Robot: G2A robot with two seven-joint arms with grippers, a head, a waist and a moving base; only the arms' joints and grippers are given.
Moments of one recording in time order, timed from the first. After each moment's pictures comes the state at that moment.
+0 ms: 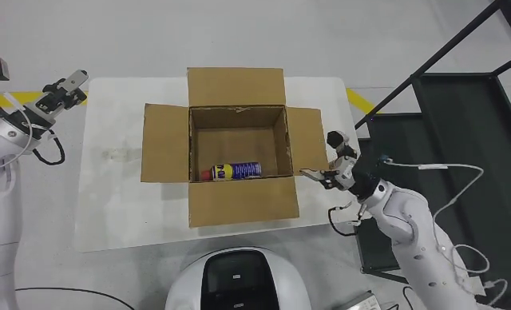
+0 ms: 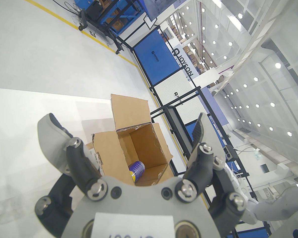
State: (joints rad) left arm 1.02 -0.95 -1.63 -1.41 -0.08 -0.39 -0.80; right arm -1.74 -1.05 1.65 -1.91 -1.09 -0.68 -0.16
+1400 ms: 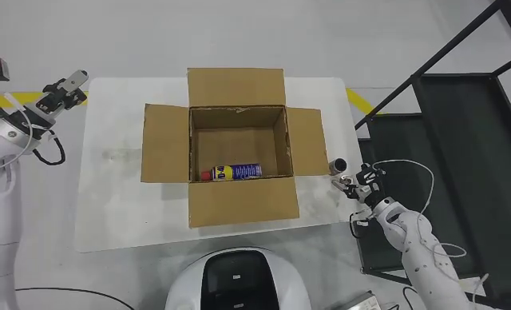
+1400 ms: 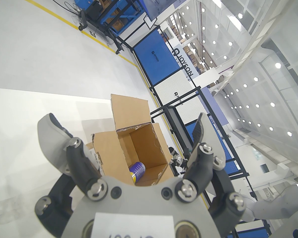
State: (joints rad) left arm 1.02 -0.95 -1.63 -1.41 -0.08 -0.39 -0.80; right arm -1.56 -1.06 1.59 -1.20 -1.33 -0.51 -0.26
